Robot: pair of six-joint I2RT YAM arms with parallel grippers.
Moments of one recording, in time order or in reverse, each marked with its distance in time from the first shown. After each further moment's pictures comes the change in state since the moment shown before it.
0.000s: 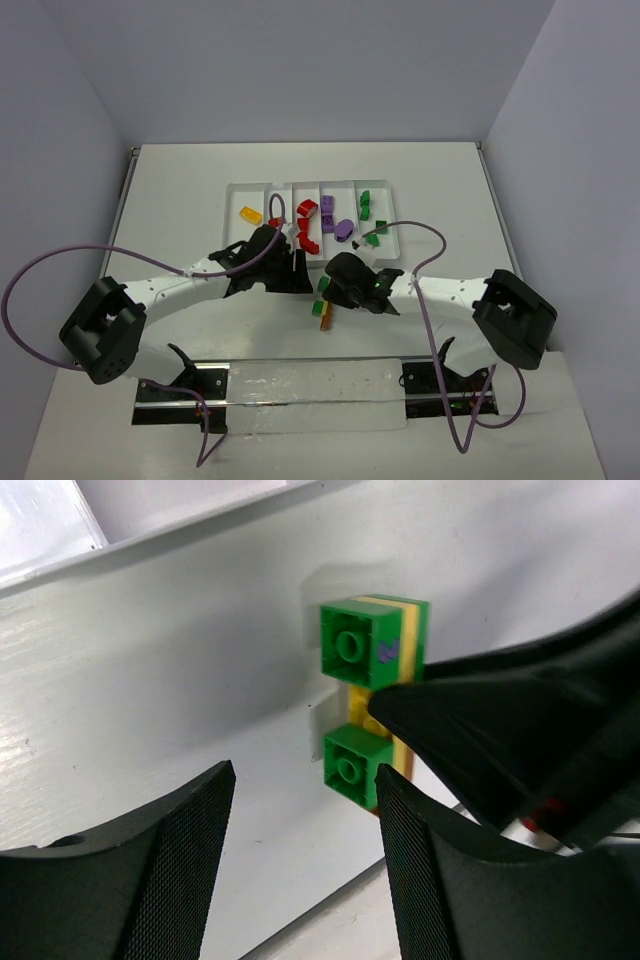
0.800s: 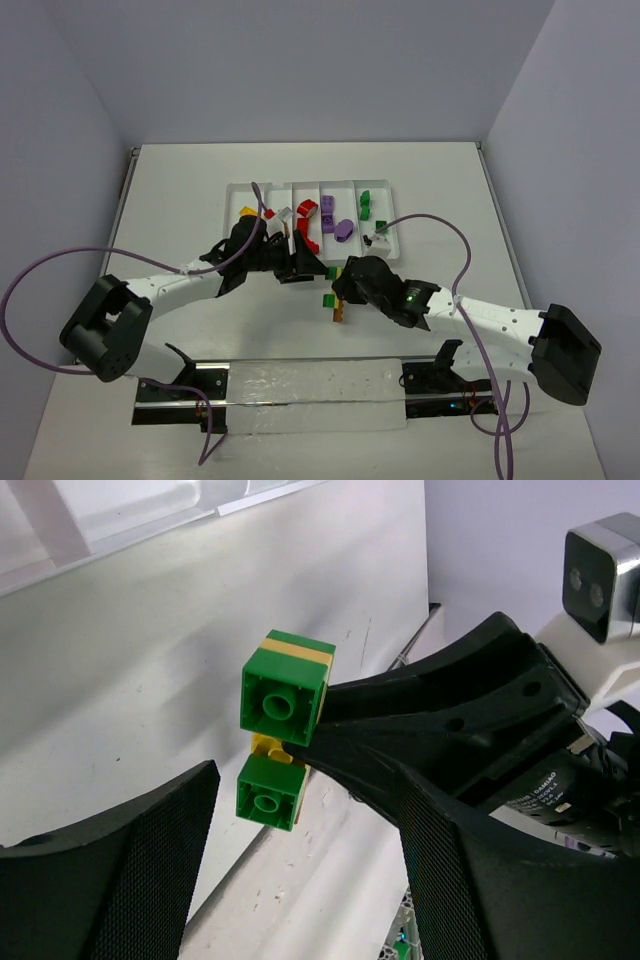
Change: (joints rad) left arm 0.124 0.006 -0.098 0.455 0.398 -0.287; right arm 0.008 -0.326 -0.113 0.049 0.064 -0.259
